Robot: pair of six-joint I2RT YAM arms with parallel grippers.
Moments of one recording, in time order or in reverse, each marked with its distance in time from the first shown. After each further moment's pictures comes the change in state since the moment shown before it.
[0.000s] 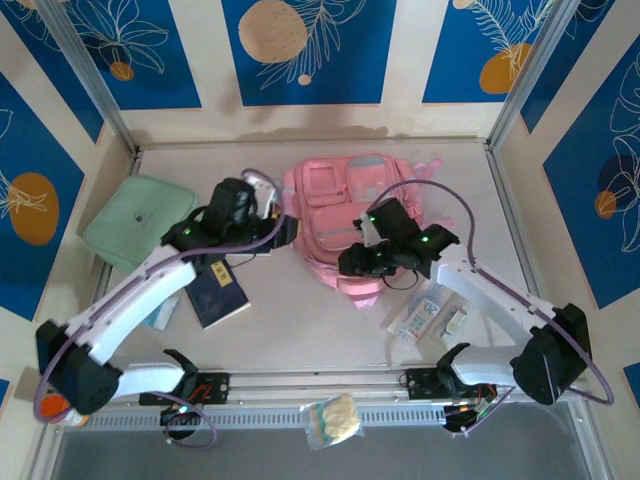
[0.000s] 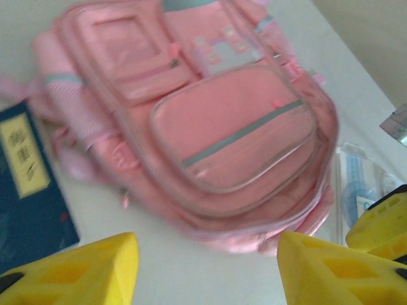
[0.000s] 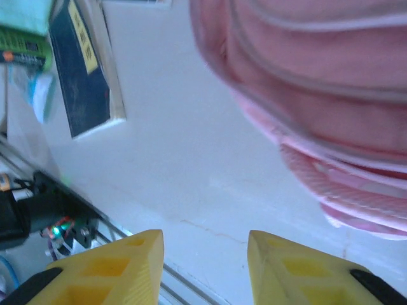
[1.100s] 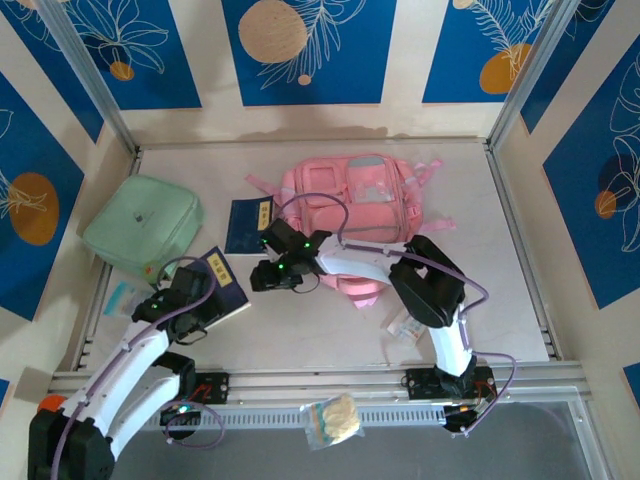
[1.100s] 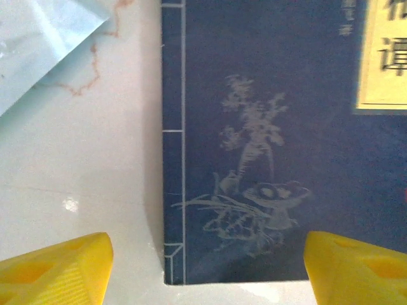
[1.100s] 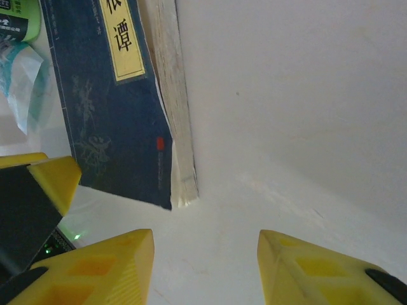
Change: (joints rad) left arm 0.349 -0.417 -0.706 -0.242 -0.220 -0.504; right arm 0.314 0.736 0.407 0.324 0.030 0.159
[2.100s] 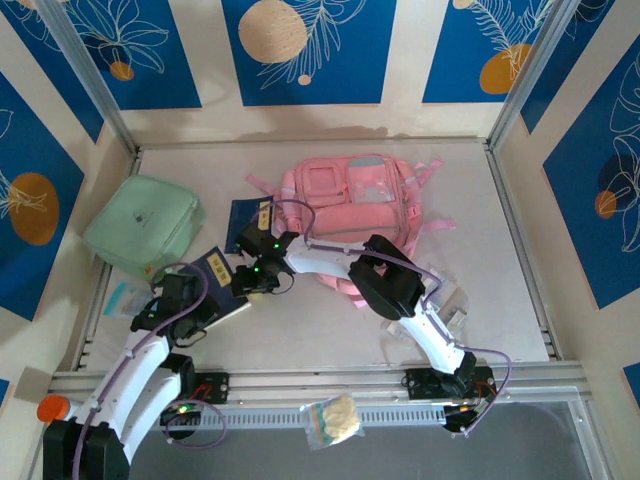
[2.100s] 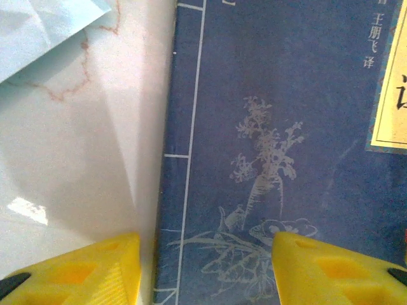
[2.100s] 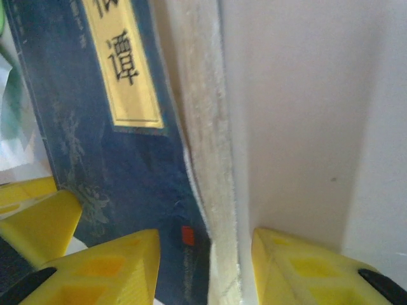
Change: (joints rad) left arm 0.116 -0.041 -0.107 0.155 0.121 -0.006; right arm 0.041 0.274 0.296 -0.084 -0.071 0.007
